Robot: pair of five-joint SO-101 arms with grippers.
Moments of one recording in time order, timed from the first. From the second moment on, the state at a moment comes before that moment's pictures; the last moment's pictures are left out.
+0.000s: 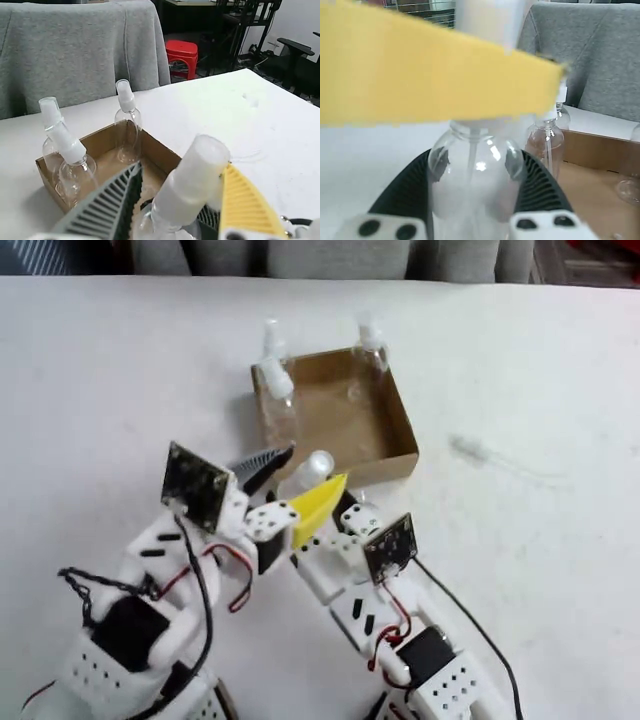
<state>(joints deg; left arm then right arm) 28.9 -73.2 58.2 40.6 8.0 -40.4 -91.4 96.7 6.1 -2.5</state>
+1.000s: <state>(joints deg) 29.9 -83.8 58.0 53.1 8.0 -39.6 -91.3 96.7 6.1 -2.4</state>
